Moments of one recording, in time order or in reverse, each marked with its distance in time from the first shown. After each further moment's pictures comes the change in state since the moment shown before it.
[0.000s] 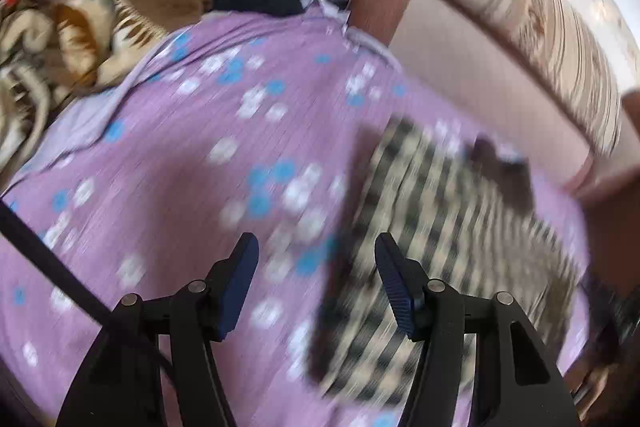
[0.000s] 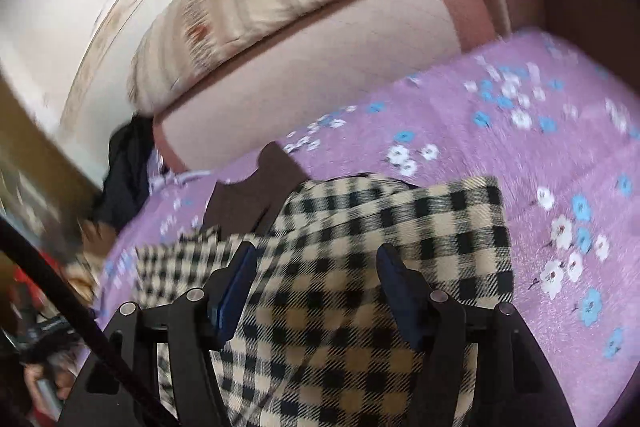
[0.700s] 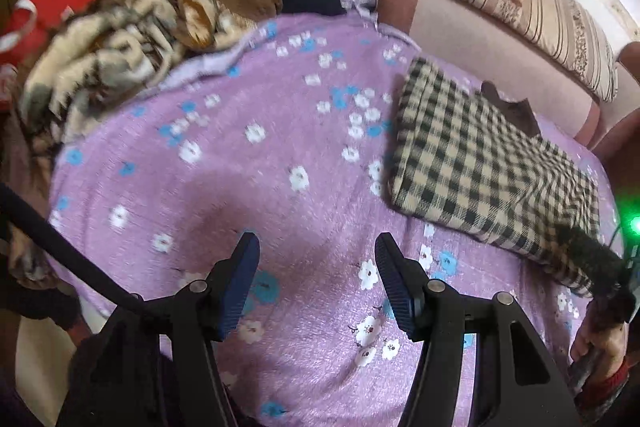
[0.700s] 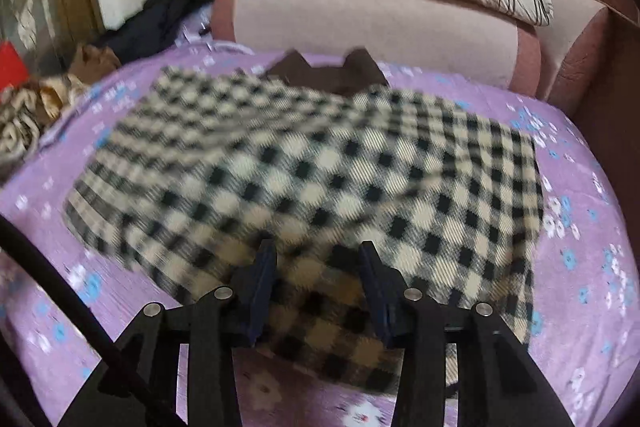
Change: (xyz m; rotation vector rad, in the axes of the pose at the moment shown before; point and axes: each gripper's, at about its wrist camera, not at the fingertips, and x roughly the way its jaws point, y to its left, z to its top) left arm -0.120 0.023 -0.139 0.044 -0.123 0.163; right arm -0.015 0.091 -0.131 -0.458 0.155 -0.206
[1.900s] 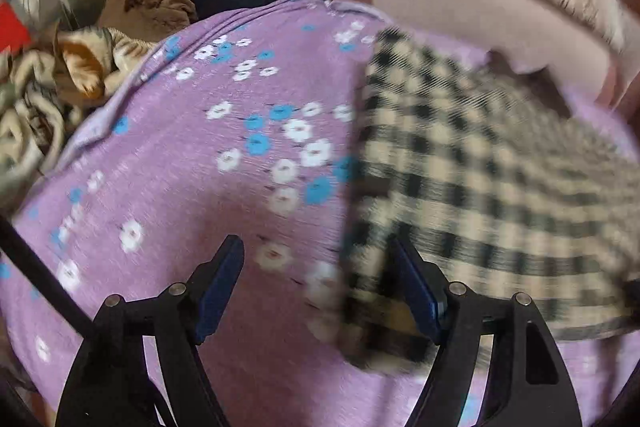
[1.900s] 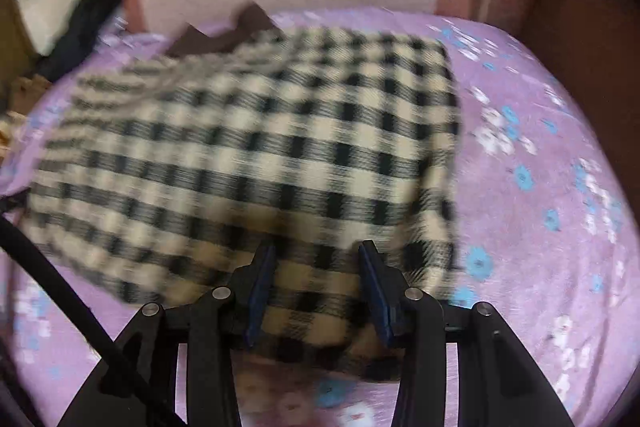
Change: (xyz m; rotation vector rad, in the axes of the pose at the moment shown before) left arm 0.166 -0.077 0.071 0.232 0.045 0.091; right arm 0.007 -0.077 -0.025 0.196 0.127 -0.141
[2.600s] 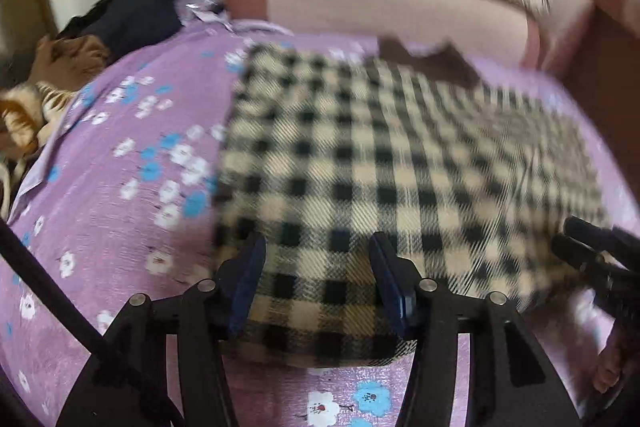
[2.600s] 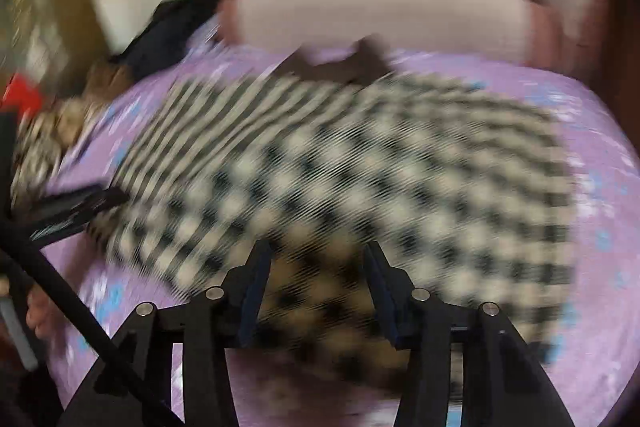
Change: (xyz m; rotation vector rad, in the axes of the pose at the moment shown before) left arm -0.026 -0.064 -0.017 0.165 -0.066 -0.256; right arm -0.014 0.076 -0.002 -0.165 -0.109 0.314
